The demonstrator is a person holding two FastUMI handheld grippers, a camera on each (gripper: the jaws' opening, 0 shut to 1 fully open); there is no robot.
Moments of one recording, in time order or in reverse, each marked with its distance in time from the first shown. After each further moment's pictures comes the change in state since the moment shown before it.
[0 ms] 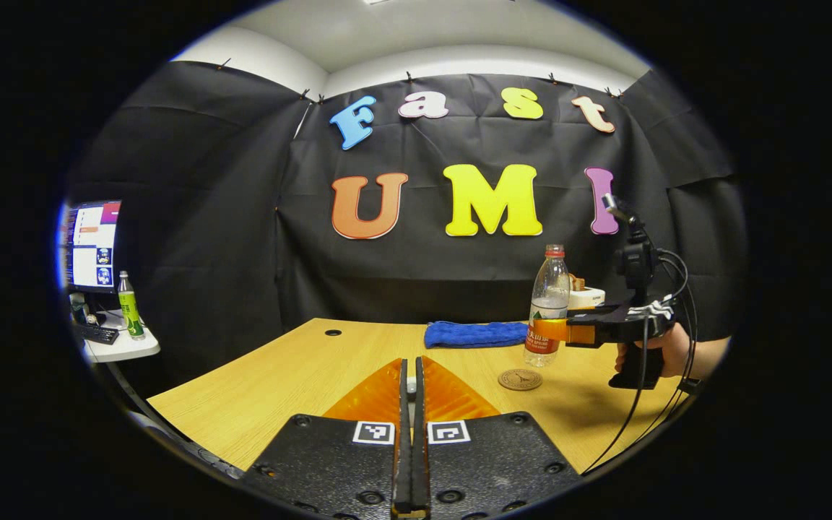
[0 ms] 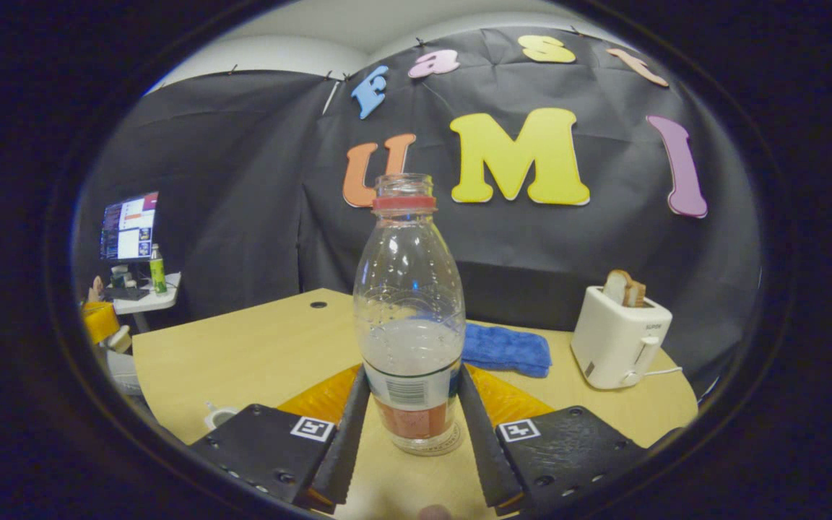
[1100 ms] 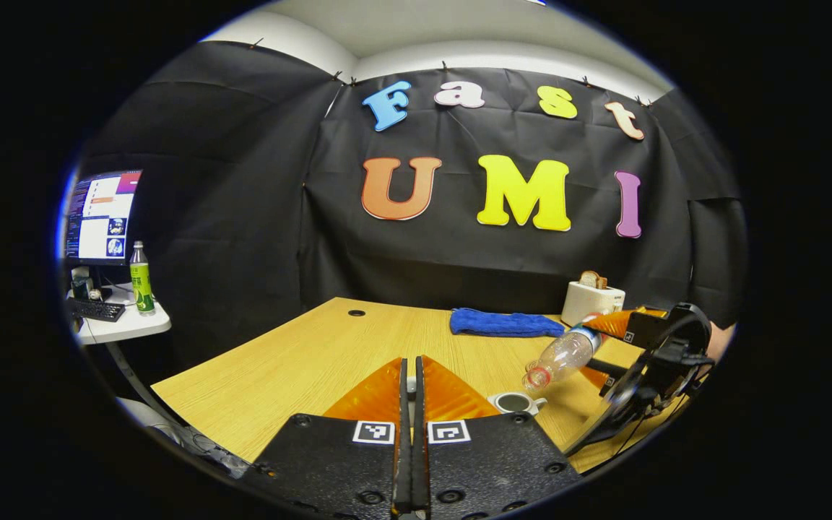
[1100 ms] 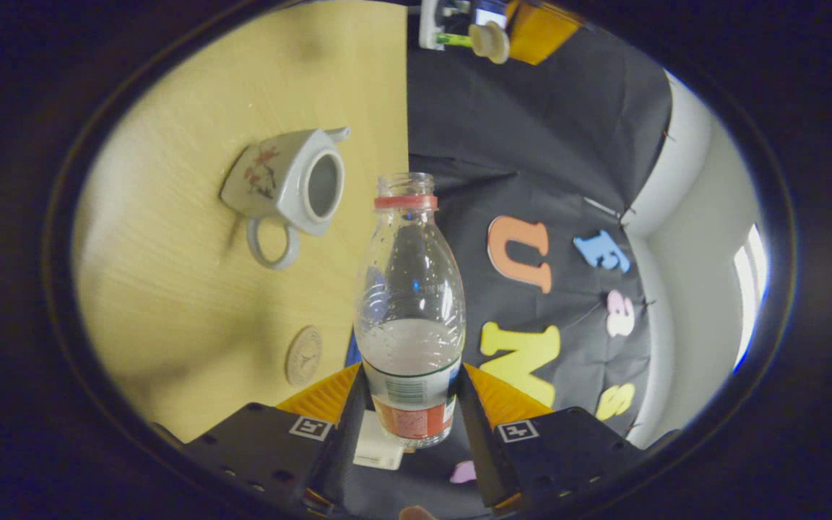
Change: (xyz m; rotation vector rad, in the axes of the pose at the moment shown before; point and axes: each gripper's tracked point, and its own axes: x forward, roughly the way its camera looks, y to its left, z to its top) left arm -0.004 0.049 -0.021 -0.083 0.059 0.035; right arm -0.061 0.048 -0.030 -1.533 -0.023 -0.290
